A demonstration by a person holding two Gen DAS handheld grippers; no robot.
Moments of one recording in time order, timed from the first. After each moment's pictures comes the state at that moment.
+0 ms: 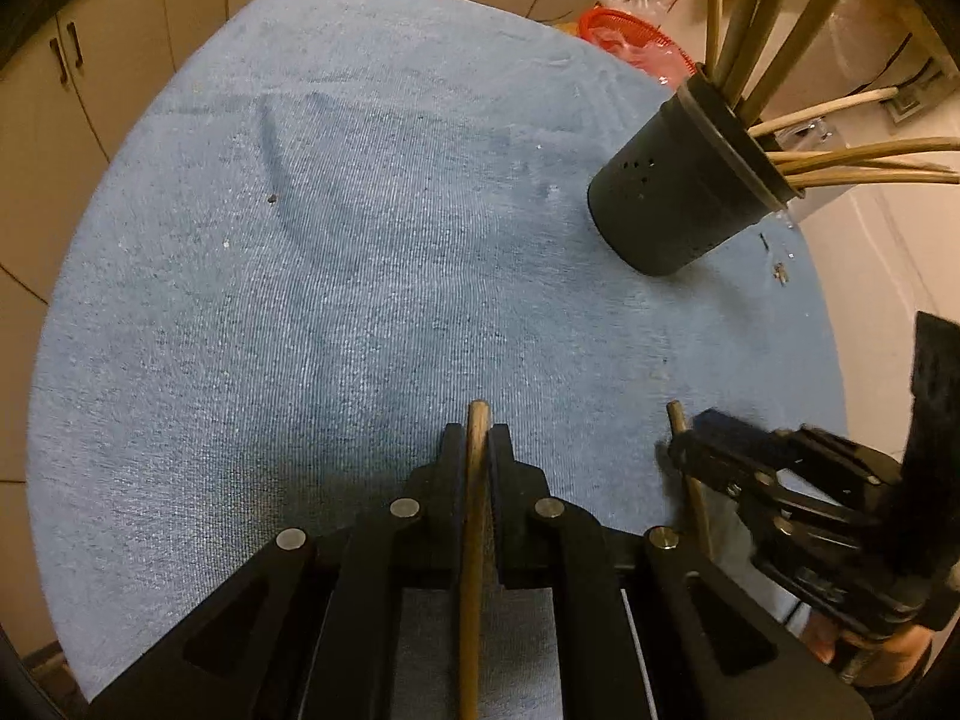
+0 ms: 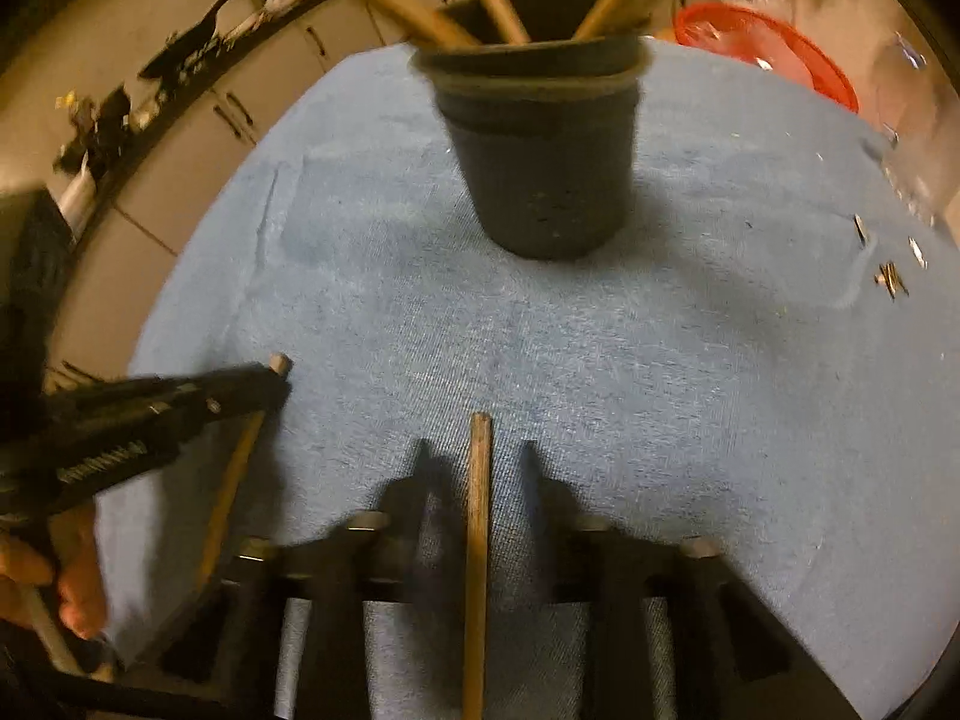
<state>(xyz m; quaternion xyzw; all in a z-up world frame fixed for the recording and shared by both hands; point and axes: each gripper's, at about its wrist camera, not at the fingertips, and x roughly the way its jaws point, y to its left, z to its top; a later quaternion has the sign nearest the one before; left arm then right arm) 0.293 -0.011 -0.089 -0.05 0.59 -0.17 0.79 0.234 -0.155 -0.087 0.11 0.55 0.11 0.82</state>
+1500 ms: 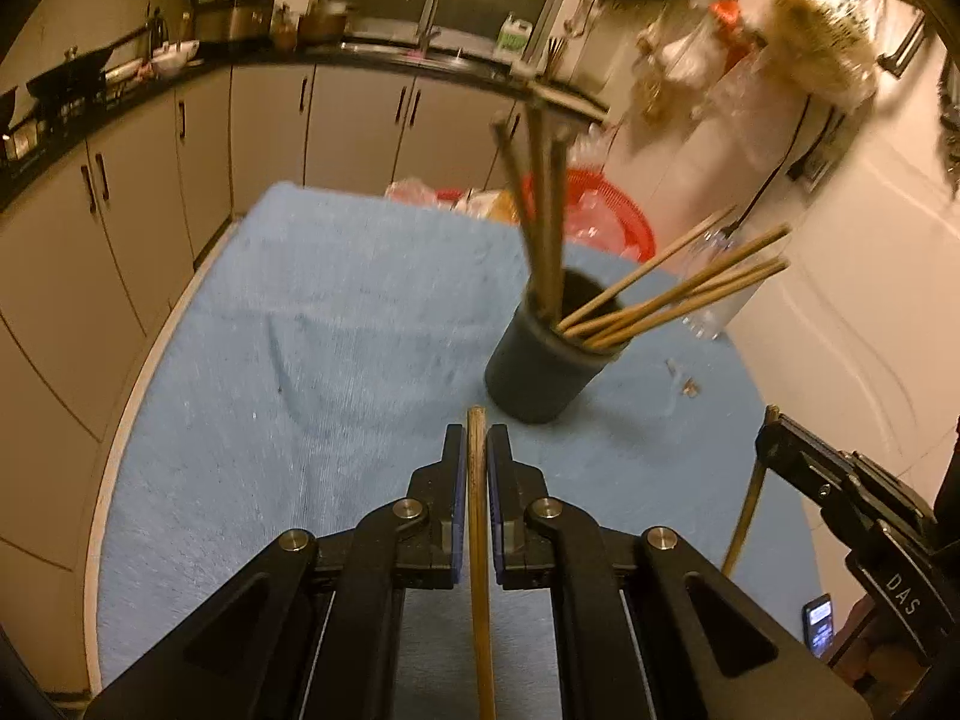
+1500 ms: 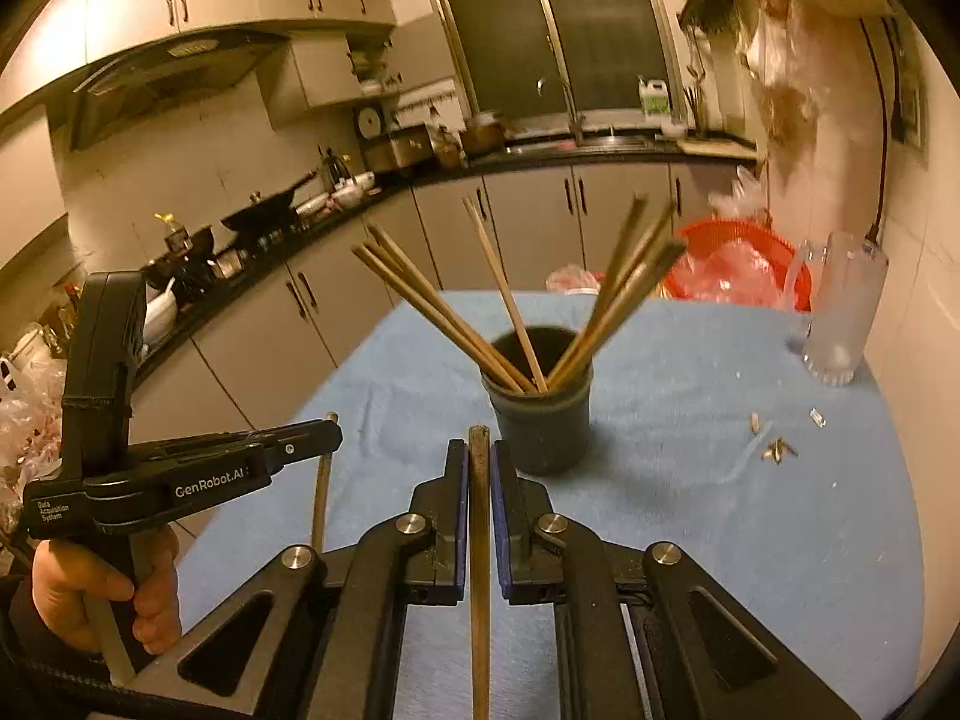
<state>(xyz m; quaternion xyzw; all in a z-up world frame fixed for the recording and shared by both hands) 0.239 -0.053 0.024 -0.06 0.41 -0.19 0.89 0.153 -0.175 0.041 0.10 0.30 0.12 0.94</state>
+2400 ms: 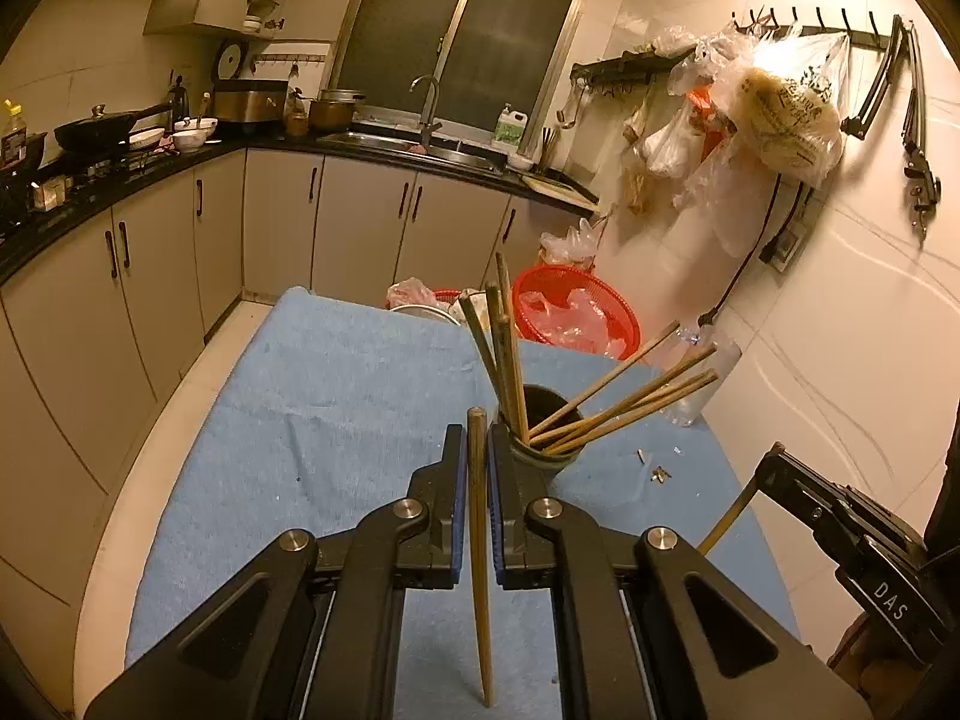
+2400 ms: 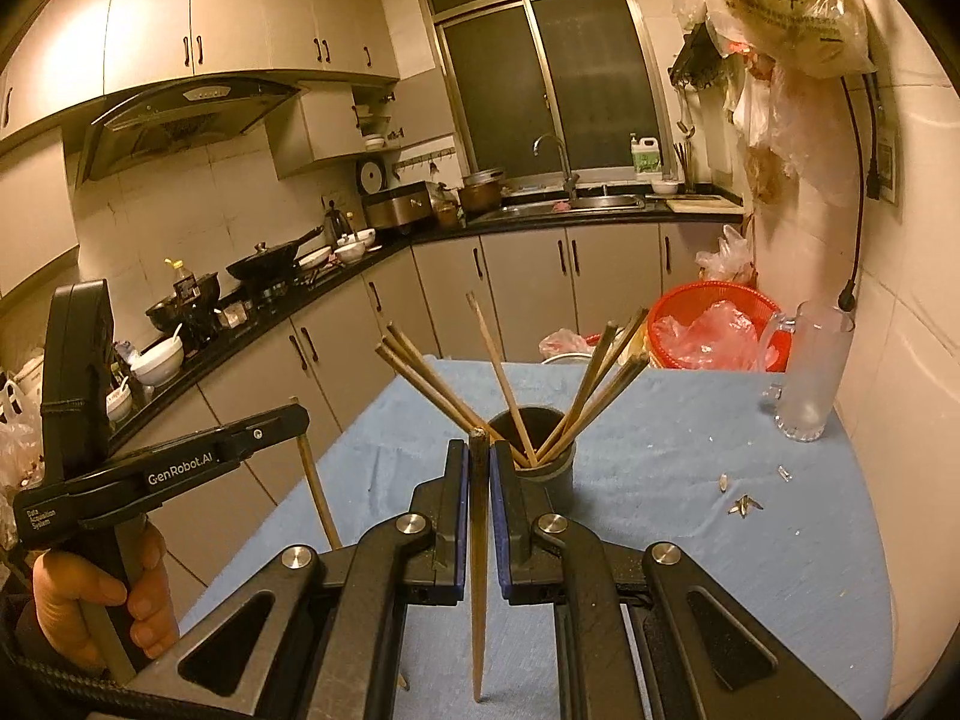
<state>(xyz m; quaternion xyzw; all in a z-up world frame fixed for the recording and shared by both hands) 0.220 -0.036 0.079 -0.08 0.31 -0.18 0.93 0.135 -0.187 0.081 0.10 0.24 0.11 0.96</state>
